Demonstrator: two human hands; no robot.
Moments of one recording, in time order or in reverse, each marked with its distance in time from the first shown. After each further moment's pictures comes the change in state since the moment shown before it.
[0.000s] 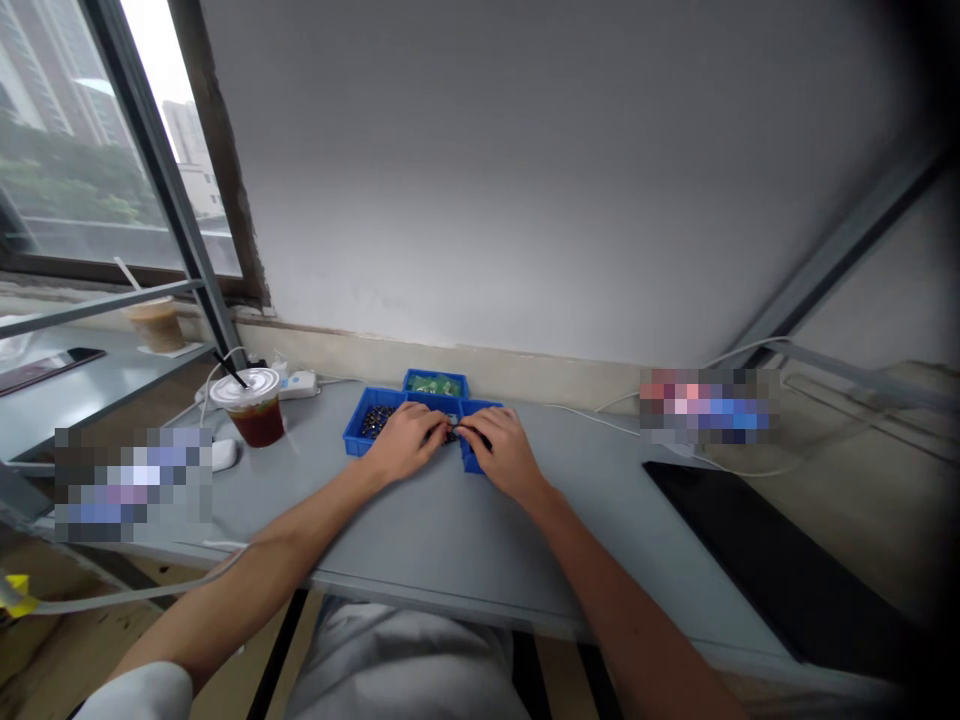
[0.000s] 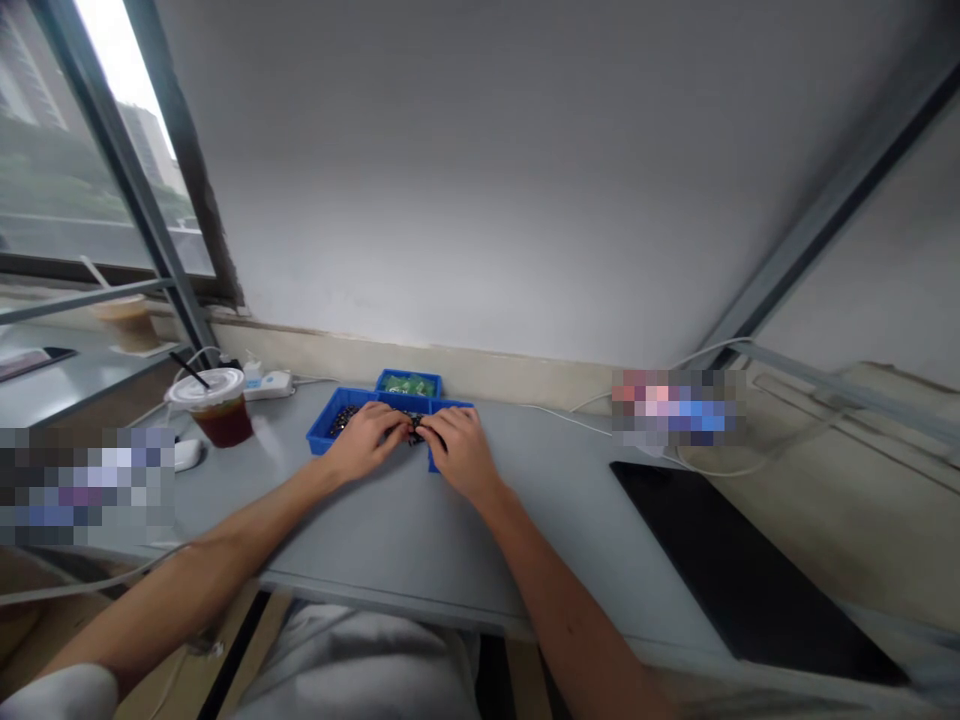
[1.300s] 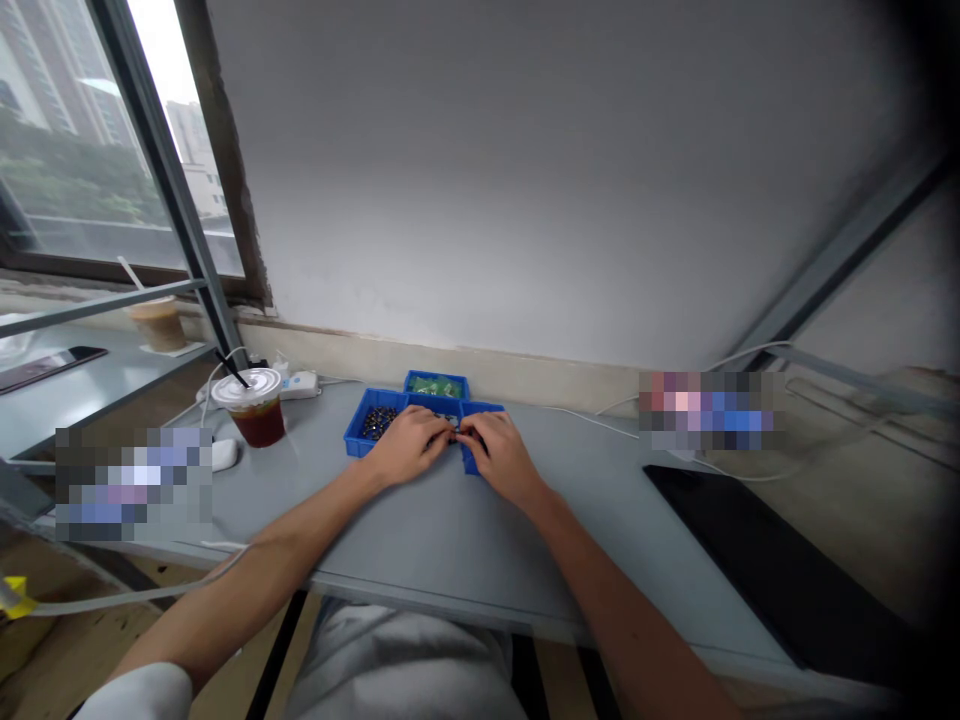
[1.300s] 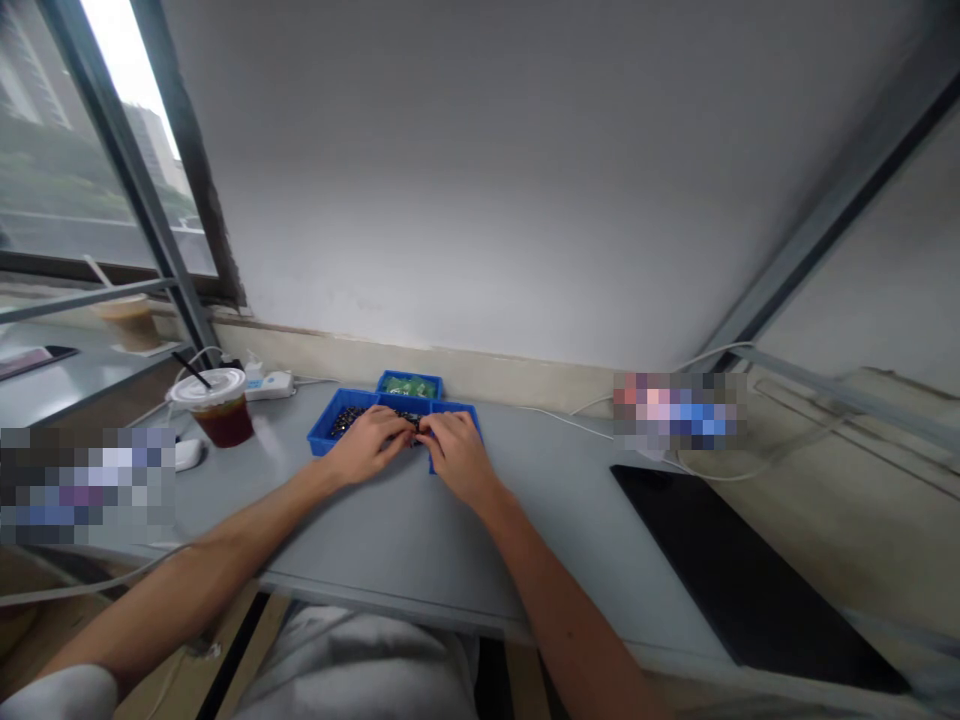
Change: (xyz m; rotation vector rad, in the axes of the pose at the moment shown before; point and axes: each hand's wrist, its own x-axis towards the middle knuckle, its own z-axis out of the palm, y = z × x) left_hand 0.000 0.002 -0.002 -0.014 -0.048 0.065; right_hand 0.000 -0.002 0.002 0.058 -0.049 -0.005
